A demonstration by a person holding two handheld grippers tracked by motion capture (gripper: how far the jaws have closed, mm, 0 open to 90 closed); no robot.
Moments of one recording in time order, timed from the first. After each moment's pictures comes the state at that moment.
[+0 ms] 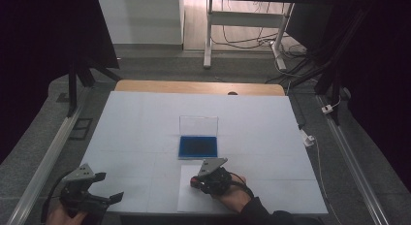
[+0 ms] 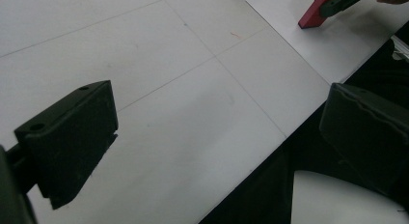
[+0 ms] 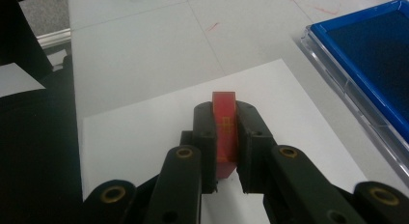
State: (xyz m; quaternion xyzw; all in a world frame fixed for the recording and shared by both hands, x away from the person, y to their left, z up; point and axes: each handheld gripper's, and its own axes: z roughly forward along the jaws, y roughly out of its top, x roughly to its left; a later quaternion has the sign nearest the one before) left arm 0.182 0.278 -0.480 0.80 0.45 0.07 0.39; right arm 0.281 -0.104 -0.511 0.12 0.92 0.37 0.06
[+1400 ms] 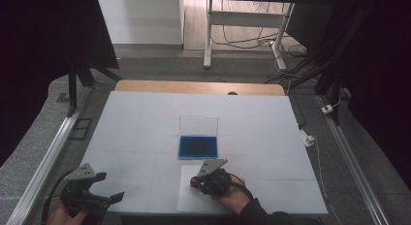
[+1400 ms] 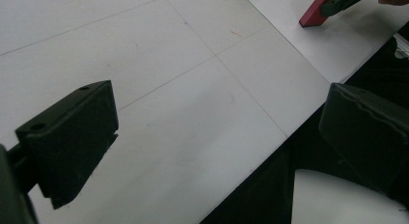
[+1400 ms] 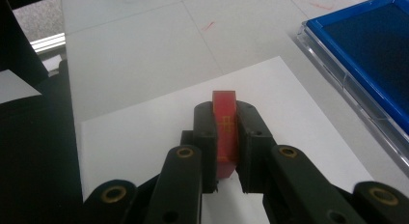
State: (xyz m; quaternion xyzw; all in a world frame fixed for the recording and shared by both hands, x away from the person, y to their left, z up) left arm 0.184 0.276 -0.481 0.80 0.45 0.07 0.39; right arm 0.278 -0.103 -0.512 0.15 0.92 0.36 0.06
